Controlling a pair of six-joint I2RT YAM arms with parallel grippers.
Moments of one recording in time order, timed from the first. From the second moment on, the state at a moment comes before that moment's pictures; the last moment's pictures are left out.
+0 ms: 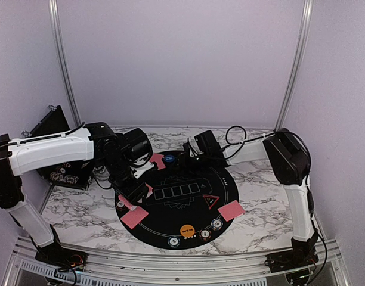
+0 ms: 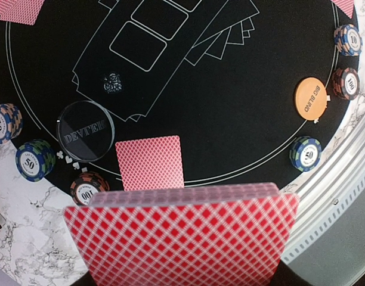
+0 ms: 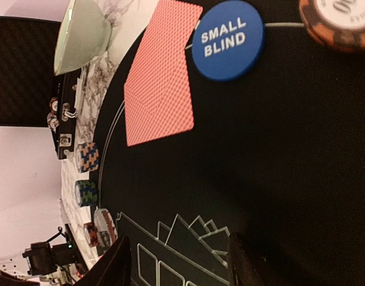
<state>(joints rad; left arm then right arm) -0.91 1.63 1.38 -1.15 0.08 -0.19 0.66 2.23 1.49 0.02 -0.52 0.79</state>
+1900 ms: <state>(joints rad) -0.91 1.66 1.42 -1.14 0.10 -0.17 0.89 1.96 1.14 0.55 -0.86 1.15</state>
